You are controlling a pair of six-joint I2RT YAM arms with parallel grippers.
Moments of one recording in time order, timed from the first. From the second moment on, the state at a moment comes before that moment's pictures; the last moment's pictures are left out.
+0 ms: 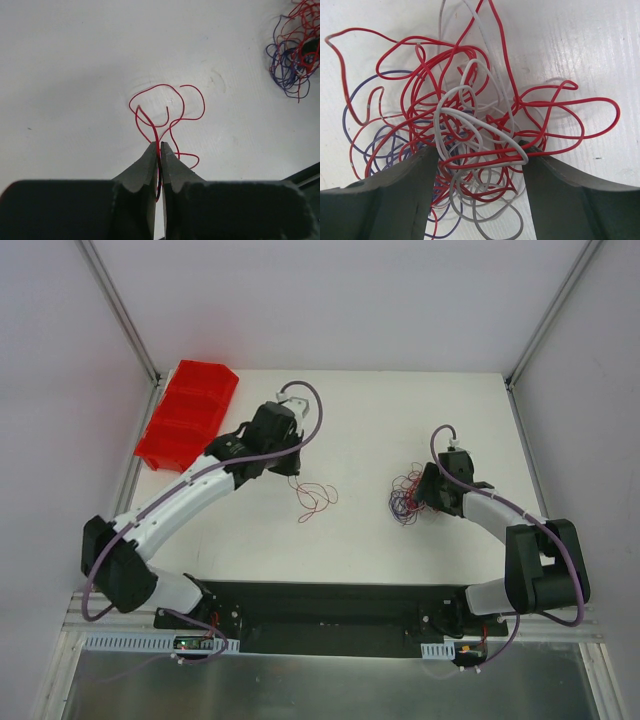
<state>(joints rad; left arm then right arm) -0.66 1.34 1.25 -0.64 -0.07 -0.33 0.18 1.40 0.65 -0.22 0.10 0.50</state>
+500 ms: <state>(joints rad) -0.66 1.73 1.35 -0.65 0.04 -0.25 0.18 1.41 0.65 -0.21 0.08 0.50</state>
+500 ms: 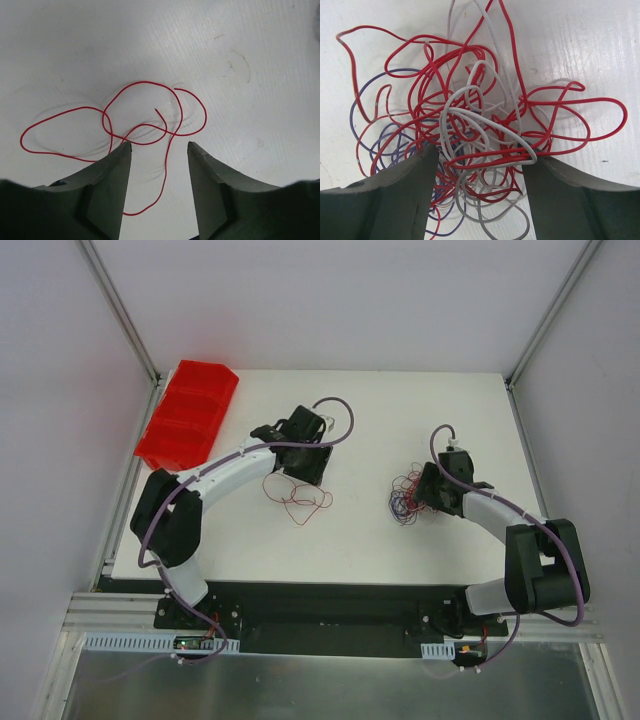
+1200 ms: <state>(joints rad) -0.57 1.51 1.13 -0.80 -0.03 -1.11 0.18 1.42 0.66 -0.20 0.06 0.49</state>
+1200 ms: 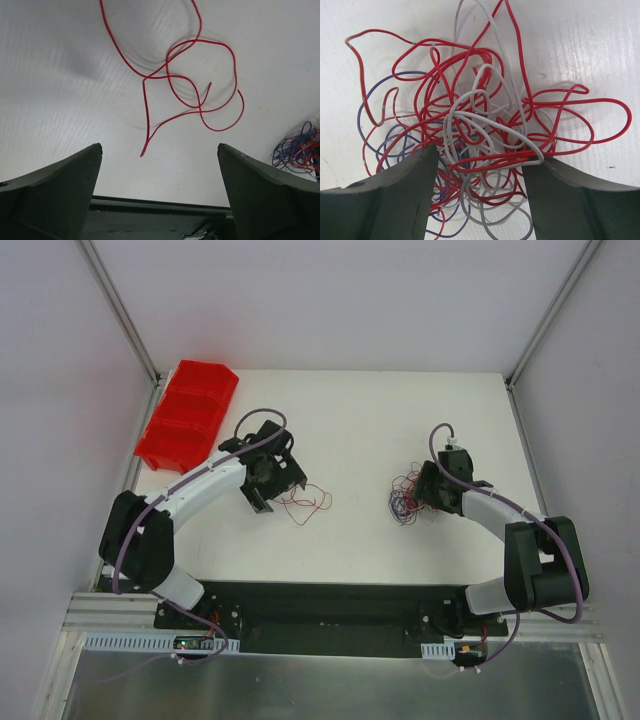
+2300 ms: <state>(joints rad) -0.55 2.04 1.47 -1.05 -0.07 -1.51 0.19 1.42 0.66 -0.20 0.05 0.48</state>
